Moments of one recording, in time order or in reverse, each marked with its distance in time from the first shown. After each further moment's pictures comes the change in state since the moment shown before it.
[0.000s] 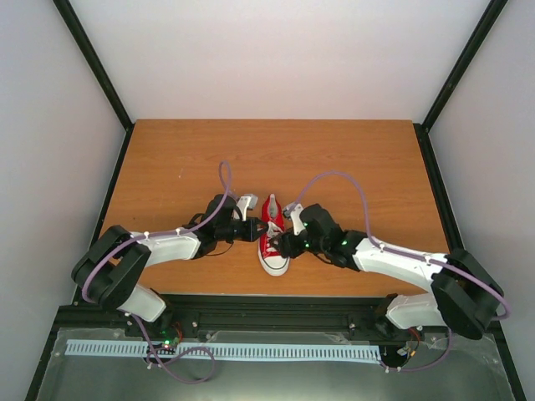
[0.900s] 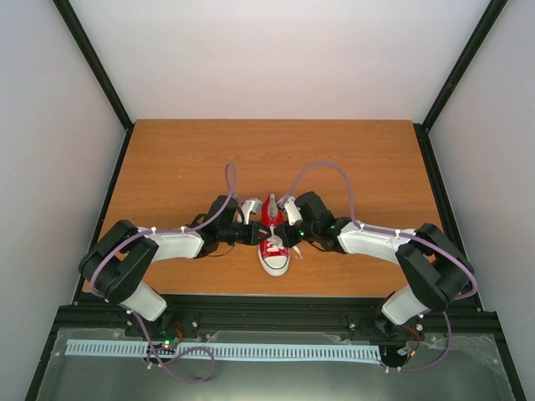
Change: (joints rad) left arm 0.000 0.058 0.003 0.019 0.104 0.011; right arm -0.077 0.260 0.107 0.053 -0.135 -0.096
